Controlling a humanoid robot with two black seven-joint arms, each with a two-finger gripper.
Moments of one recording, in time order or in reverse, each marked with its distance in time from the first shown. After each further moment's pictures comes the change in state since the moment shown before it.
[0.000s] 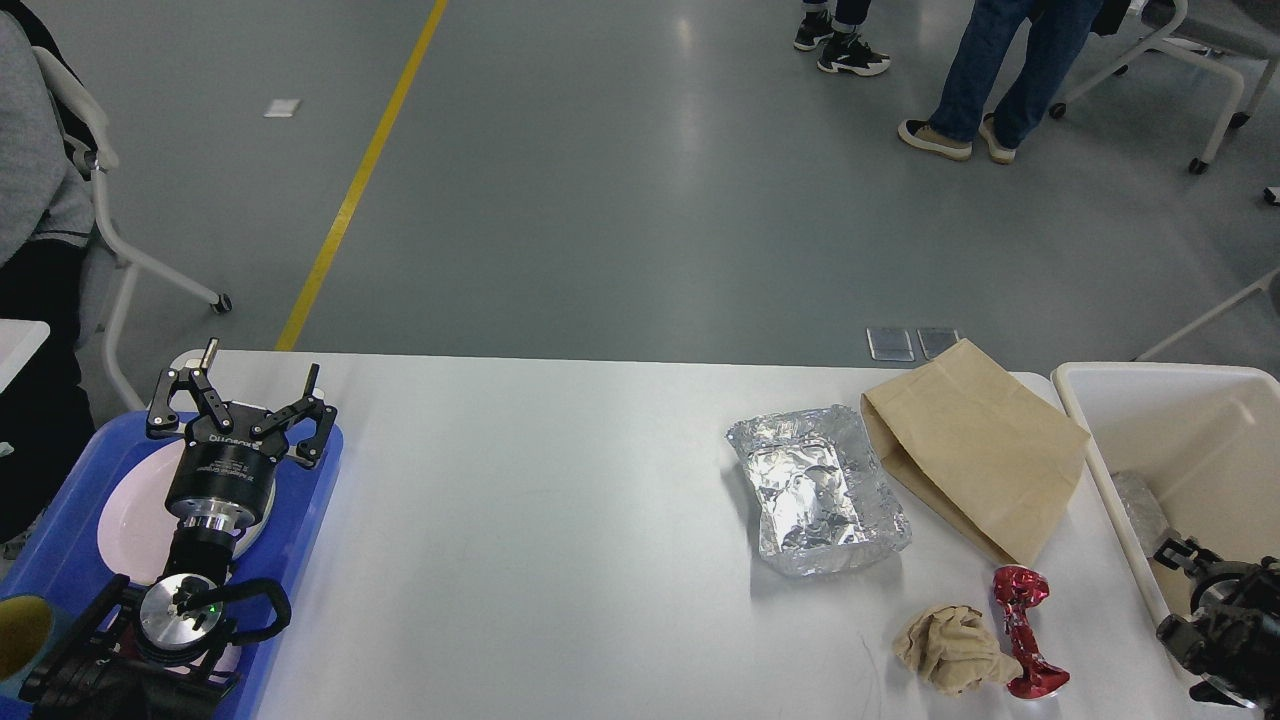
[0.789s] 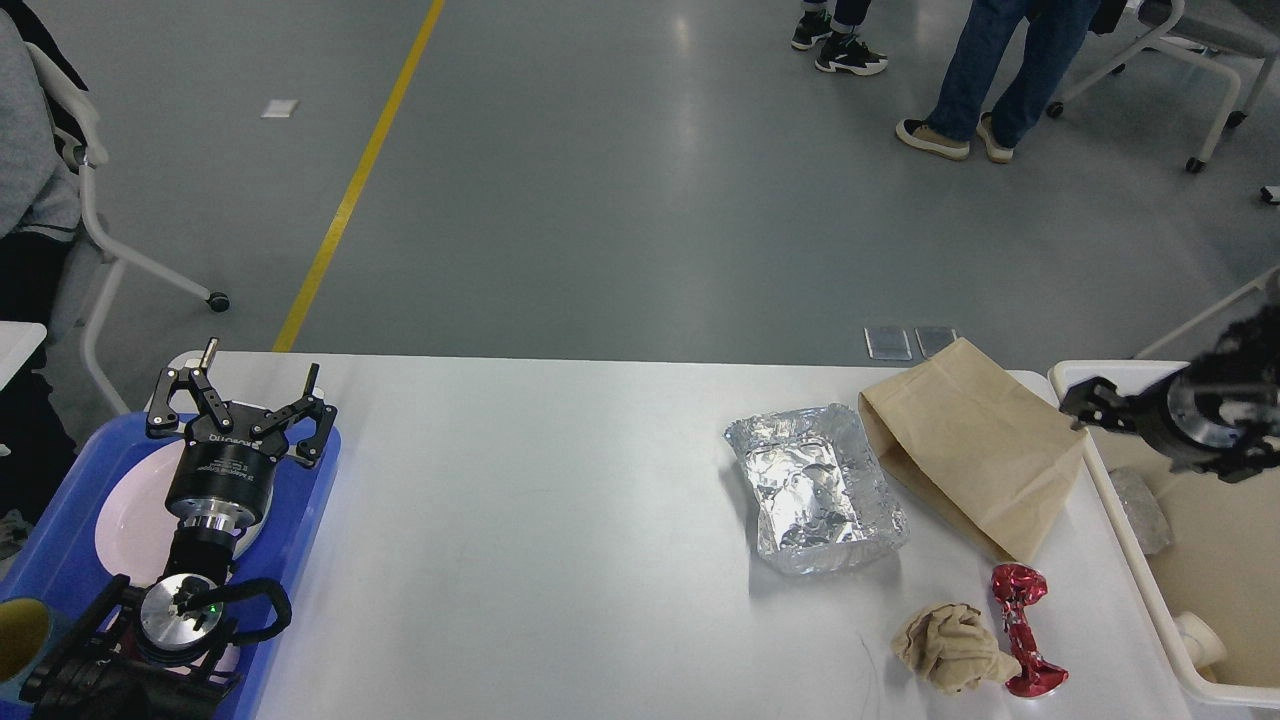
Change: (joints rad) left arm 0.000 0.000 0.000 -0.002 0.000 0.000 0.001; right arm 1.213 -0.098 -0.410 0.954 -0.012 0.722 -0.002
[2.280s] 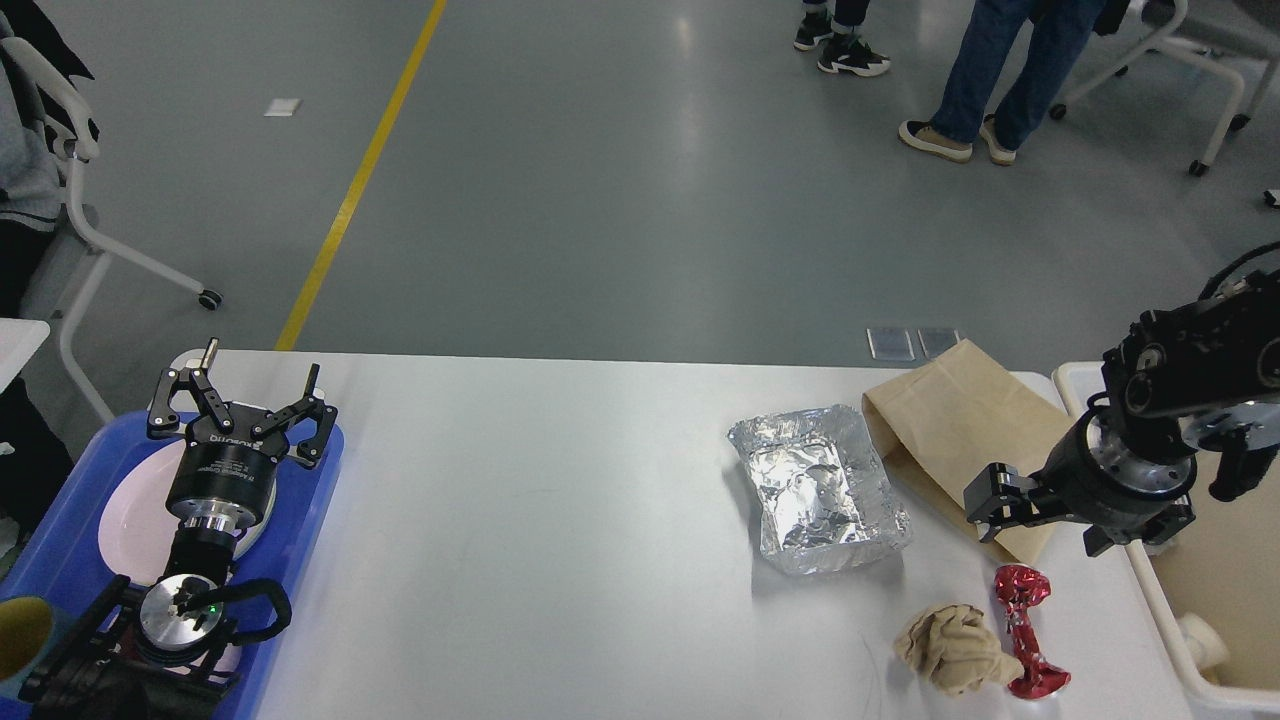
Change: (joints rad) left arm 0.000 0.000 0.000 0.001 0.000 0.000 -0.001; right arm 0.067 0.005 0.032 0.456 -0.235 -0.197 0.000
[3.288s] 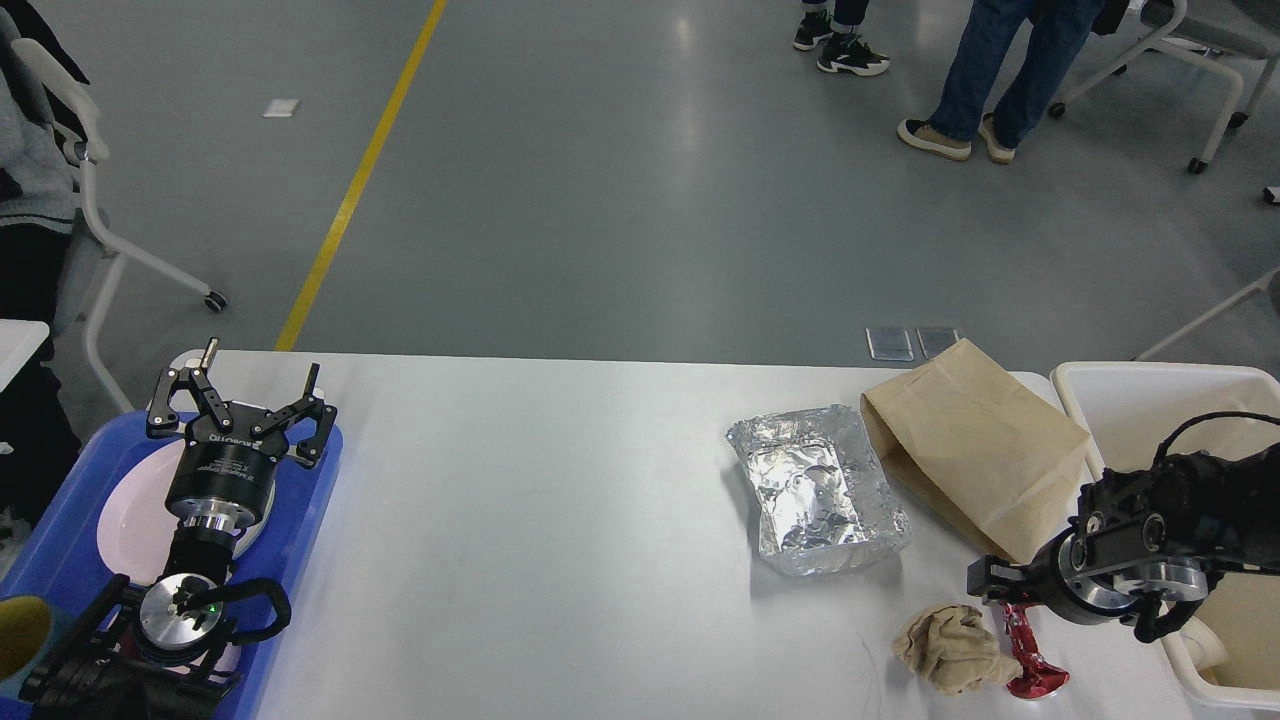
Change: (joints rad) left arm 0.000 0.000 0.000 0.000 0.000 0.000 0.000; right arm -0.531 0.058 0.116 -0.335 -0.015 -0.263 0.001
